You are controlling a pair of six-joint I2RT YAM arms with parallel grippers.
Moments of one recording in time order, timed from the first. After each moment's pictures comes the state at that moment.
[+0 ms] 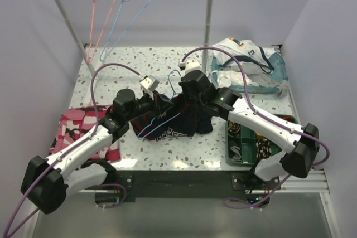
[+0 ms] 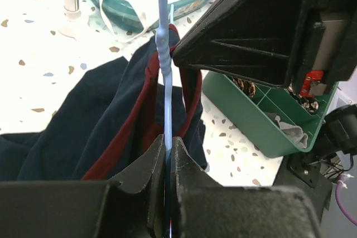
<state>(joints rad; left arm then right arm) -0.57 1.05 0.64 0.22 0.40 -0.31 0.92 1.45 1.37 -0.54 0.43 0.32</state>
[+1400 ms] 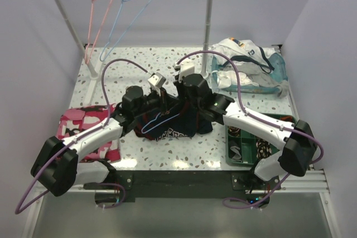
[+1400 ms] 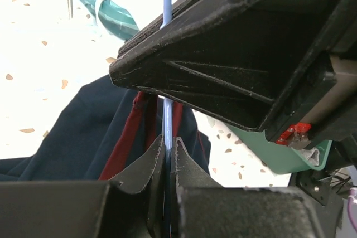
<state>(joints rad) -0.59 1.24 0.65 0.43 0.40 -0.33 0.91 1.47 1.20 -0.10 0.42 0.16</state>
